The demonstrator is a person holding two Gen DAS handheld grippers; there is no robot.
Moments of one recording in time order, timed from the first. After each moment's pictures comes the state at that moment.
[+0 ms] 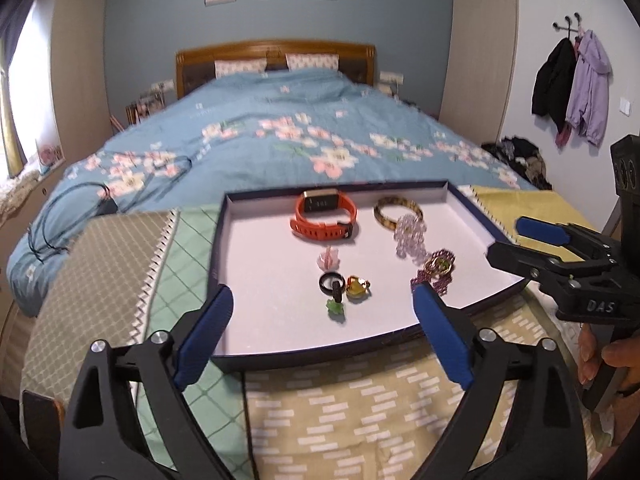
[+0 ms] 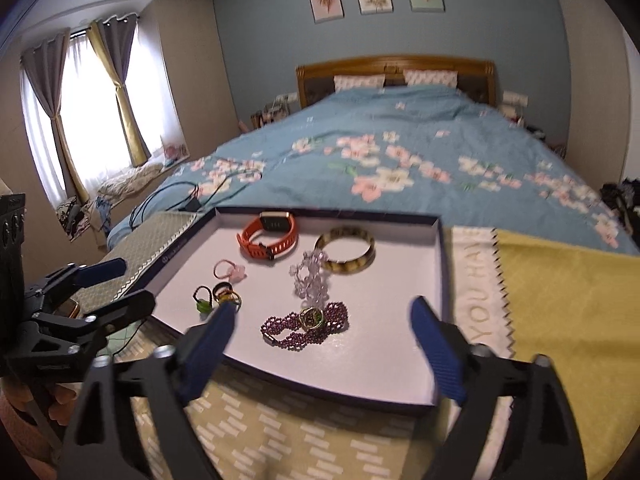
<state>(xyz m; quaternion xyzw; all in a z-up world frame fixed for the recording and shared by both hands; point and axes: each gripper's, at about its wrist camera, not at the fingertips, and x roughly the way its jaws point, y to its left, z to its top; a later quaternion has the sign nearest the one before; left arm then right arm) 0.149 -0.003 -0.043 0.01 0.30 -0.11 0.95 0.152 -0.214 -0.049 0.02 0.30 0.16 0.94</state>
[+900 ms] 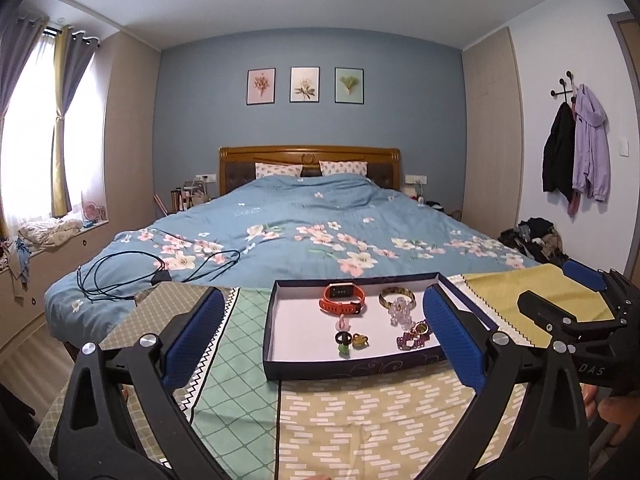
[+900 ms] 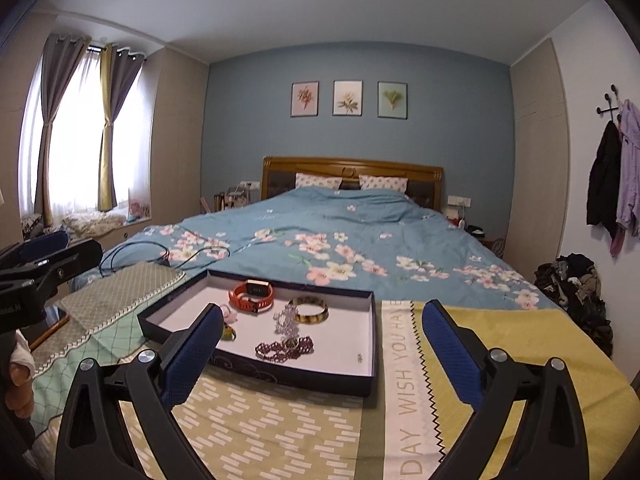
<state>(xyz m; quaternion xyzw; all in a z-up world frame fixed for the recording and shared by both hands) 0.006 0.005 0.020 0.00 0.11 -0.04 0.99 0.033 -0.210 -0.015 -0.04 0.12 0.06 0.99</state>
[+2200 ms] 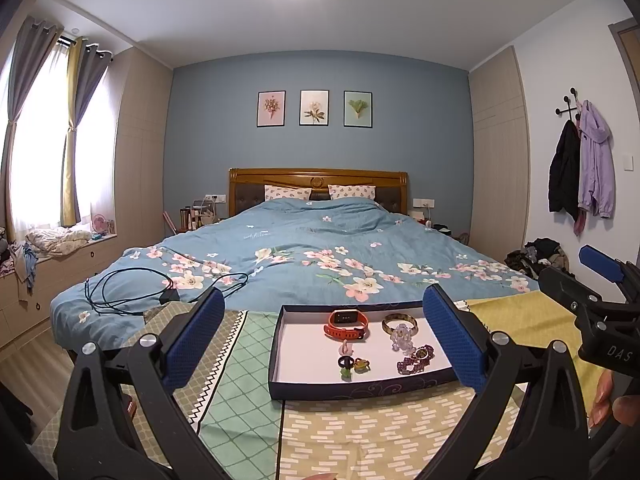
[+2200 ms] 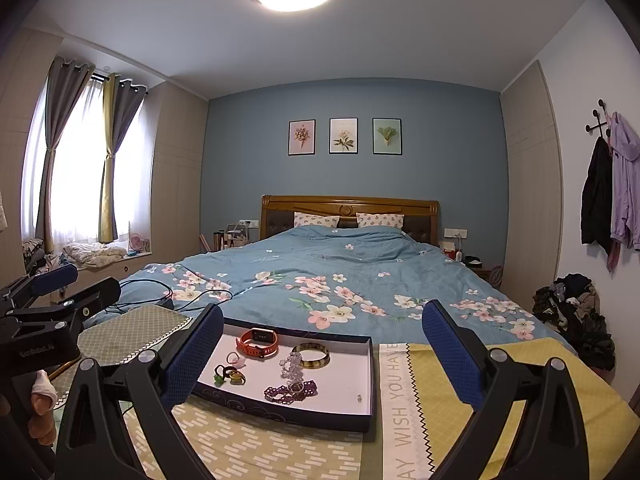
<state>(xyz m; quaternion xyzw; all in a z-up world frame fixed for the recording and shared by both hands) -0.007 0.008 0.037 -0.01 0.07 -0.02 1.00 0.017 -0.202 0.013 -0.03 0.05 0.06 1.00</state>
